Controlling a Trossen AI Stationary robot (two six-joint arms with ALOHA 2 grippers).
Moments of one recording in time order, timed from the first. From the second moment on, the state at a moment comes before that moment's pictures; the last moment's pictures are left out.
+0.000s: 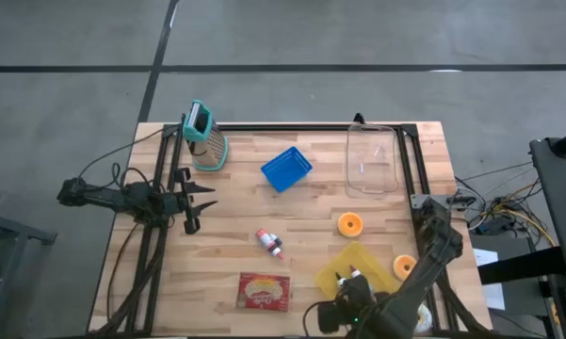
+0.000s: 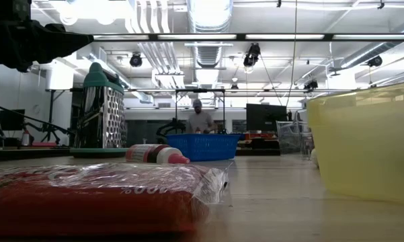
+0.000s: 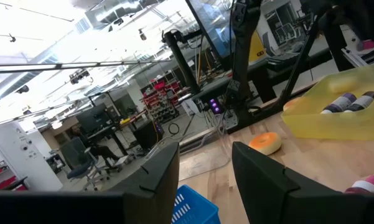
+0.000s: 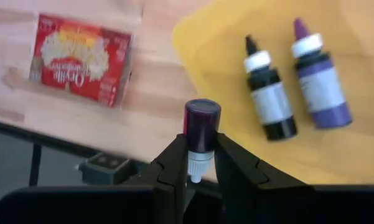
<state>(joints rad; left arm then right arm) -0.20 0.03 0.01 0.18 -0.29 0.56 0.84 2.19 2.21 -1.57 0.37 2.30</state>
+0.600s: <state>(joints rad) -0.20 0.03 0.01 0.18 -0.29 0.56 0.81 1.92 1.76 -1.49 0.36 2.30</state>
